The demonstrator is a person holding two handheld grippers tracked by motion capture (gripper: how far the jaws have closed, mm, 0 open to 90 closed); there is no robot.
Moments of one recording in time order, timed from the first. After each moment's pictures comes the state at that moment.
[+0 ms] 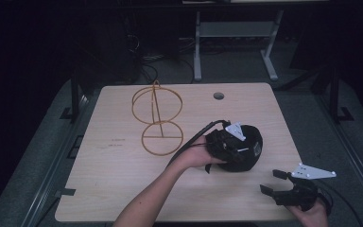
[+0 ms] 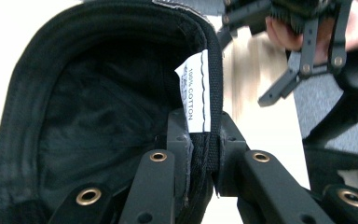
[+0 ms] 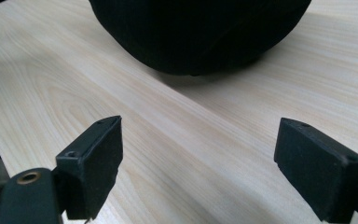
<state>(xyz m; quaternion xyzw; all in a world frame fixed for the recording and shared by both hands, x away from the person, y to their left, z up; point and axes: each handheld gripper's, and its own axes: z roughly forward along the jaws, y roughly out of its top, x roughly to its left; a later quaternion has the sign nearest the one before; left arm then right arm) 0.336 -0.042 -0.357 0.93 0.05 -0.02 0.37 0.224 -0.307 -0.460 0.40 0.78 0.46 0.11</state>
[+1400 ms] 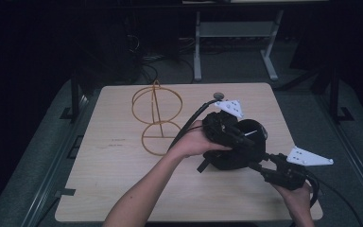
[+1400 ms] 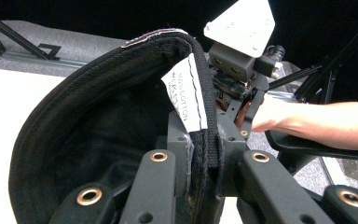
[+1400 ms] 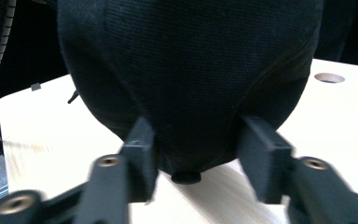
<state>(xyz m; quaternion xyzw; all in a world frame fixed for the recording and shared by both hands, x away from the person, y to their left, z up) 0.335 -0.029 -0.287 0.88 0.04 -0.07 0.47 0.249 -0.270 -0.414 0.33 0.73 0.58 0.15</state>
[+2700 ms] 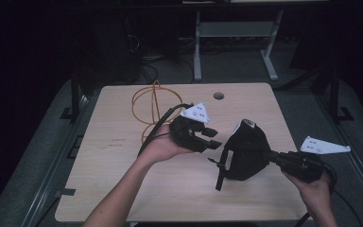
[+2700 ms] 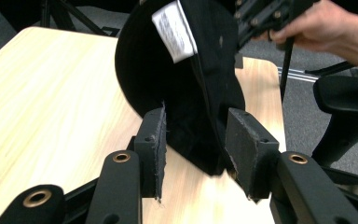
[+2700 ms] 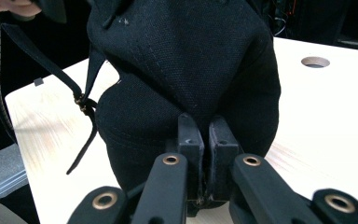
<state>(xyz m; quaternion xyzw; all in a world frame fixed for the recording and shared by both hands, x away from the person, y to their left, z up) 0.324 0.051 -0.293 0.89 0.10 0.03 0.44 0.254 -0.296 -0.379 0.36 0.75 0.54 0.12</state>
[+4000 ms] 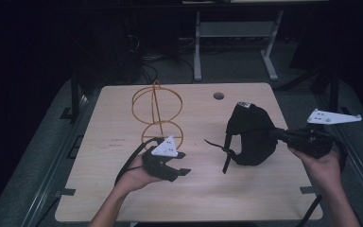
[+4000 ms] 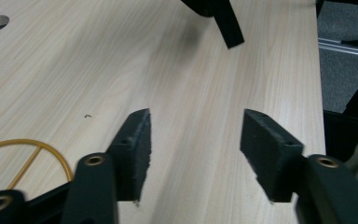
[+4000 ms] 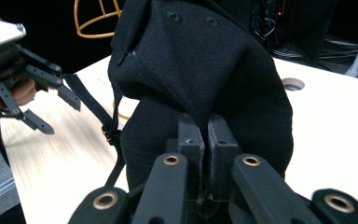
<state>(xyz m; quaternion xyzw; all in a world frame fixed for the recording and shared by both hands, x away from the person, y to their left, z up) 0.291 0.119 -0.375 0.90 0.12 0.07 0.41 0.288 -0.303 -0.320 0.37 0.76 0.52 0.12</state>
